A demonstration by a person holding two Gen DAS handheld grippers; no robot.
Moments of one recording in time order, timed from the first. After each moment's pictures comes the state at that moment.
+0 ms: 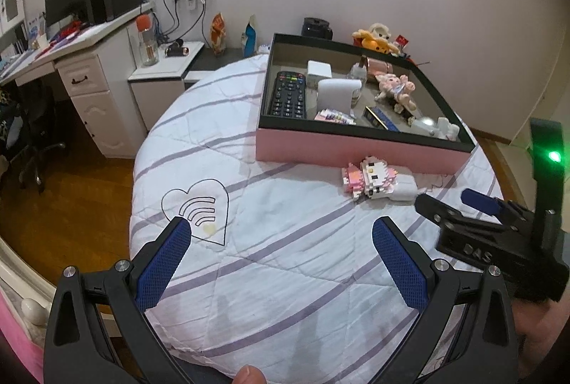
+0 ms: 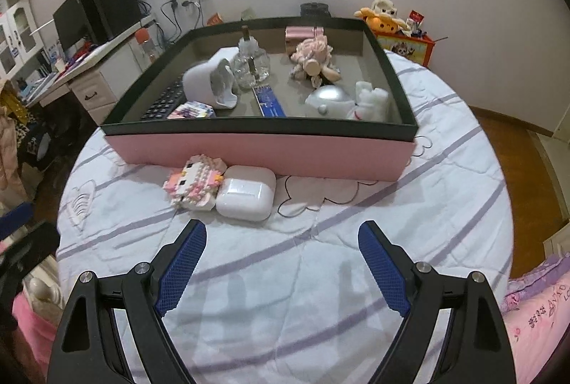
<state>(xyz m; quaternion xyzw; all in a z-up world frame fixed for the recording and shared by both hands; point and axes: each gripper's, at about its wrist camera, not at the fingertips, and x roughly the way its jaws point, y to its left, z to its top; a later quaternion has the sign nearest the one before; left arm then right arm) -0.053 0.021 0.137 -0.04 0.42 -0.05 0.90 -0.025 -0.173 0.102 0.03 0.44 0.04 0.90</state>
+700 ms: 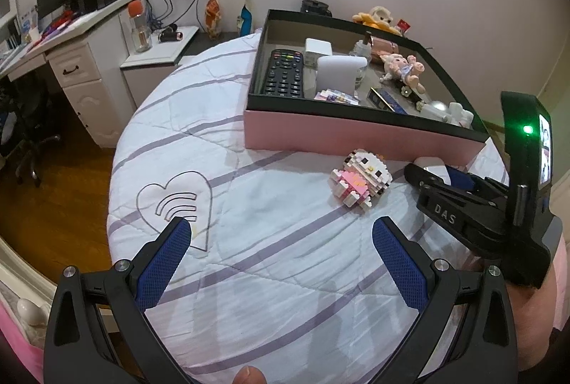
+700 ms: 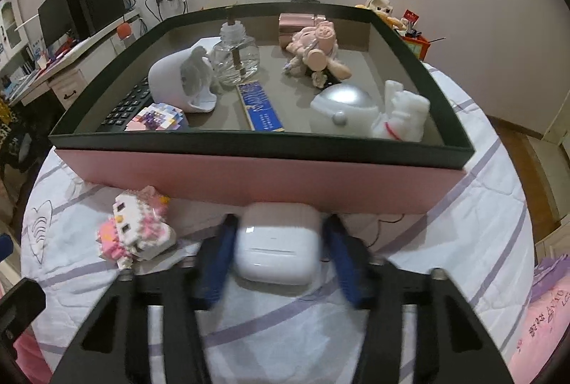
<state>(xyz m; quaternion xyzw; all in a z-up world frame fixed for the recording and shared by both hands) -0.032 0.011 0.114 -0.03 0.45 -0.05 0.89 0.006 -0.161 0.077 0.01 0.44 0.02 0.90</state>
